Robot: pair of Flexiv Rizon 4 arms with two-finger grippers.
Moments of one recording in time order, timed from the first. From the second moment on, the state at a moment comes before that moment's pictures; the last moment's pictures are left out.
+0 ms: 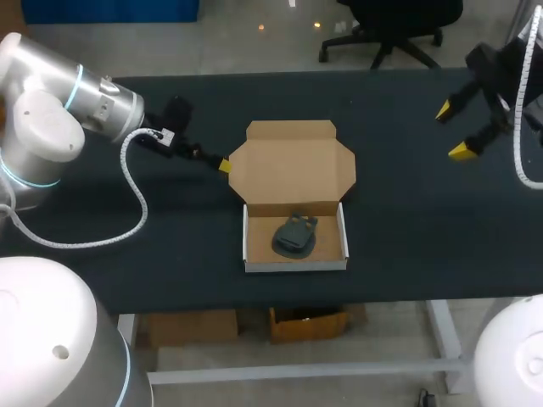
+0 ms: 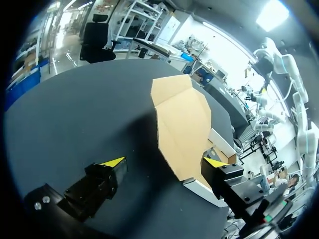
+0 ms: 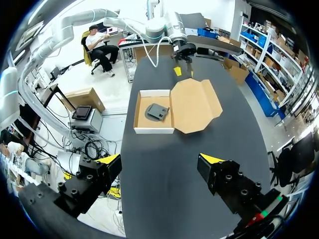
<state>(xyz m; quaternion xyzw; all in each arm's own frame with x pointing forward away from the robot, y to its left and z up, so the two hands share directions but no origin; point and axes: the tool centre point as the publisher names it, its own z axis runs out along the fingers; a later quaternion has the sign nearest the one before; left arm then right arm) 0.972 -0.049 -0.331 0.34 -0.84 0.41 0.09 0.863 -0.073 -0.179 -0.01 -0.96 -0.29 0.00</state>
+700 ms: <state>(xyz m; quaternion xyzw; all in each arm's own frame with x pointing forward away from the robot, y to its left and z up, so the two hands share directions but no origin) 0.978 -0.082 -0.337 0.29 -0.82 0.47 0.17 0.874 -0.062 -0.178 0.00 -0.97 -0.26 0.01</state>
